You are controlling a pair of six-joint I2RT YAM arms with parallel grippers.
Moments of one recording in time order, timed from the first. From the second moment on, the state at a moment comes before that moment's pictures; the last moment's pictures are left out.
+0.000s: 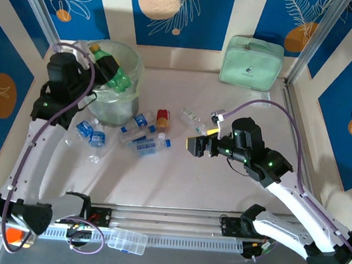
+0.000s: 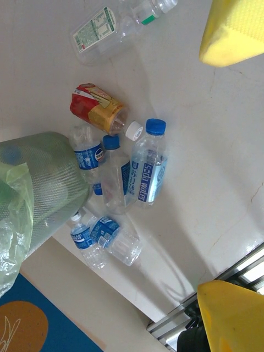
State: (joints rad) left arm -0.13 1.22 1.48 -0.50 0.15 -0.71; right arm 0.67 0.90 0.97 -0.58 -0.20 0.35
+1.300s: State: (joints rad) left arm -0.07 1.94 2.10 -1.12 -0.32 -0.50; right arm 0.66 0.98 0.93 -0.56 -0.21 0.37
